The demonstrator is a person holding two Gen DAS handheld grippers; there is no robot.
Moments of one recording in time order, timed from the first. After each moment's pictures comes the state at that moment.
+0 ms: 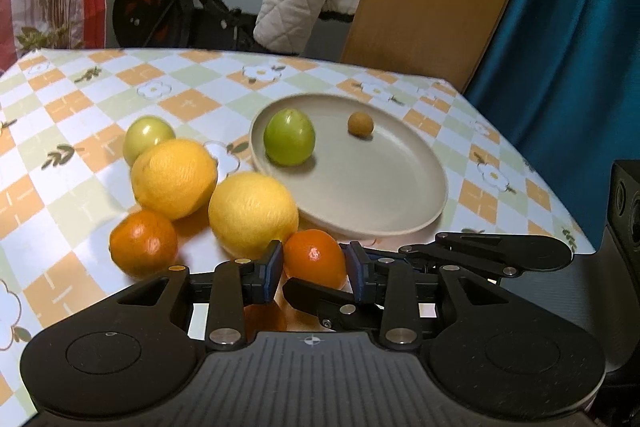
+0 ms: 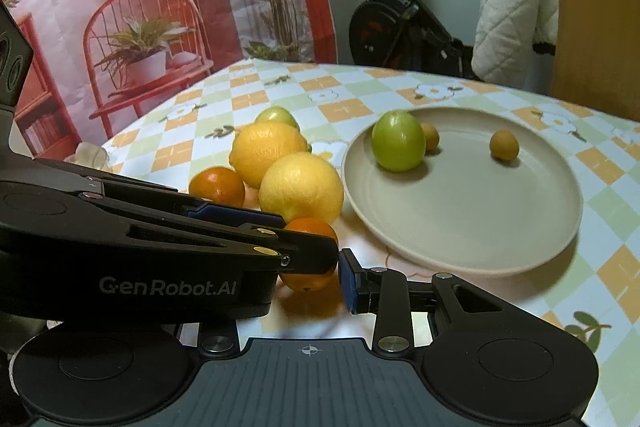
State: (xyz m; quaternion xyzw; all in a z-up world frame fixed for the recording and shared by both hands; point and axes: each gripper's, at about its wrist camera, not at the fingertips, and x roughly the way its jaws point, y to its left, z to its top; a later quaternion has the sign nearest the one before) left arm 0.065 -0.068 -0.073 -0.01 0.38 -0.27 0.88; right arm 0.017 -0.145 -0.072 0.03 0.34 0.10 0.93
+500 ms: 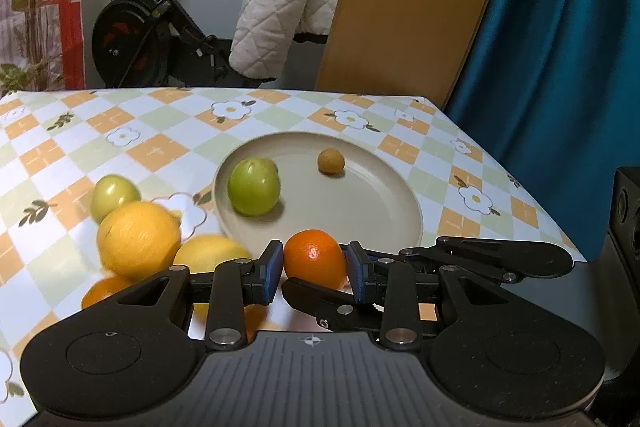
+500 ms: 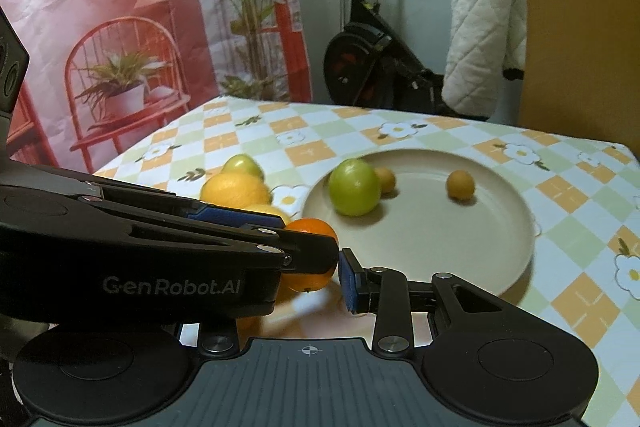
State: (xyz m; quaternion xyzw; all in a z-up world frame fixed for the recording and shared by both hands) left arm 0.079 -0.098 -0.056 0.00 0.35 -0.29 0.89; right arm 0.021 -0.171 -0.054 0.04 0.30 0.06 0.95
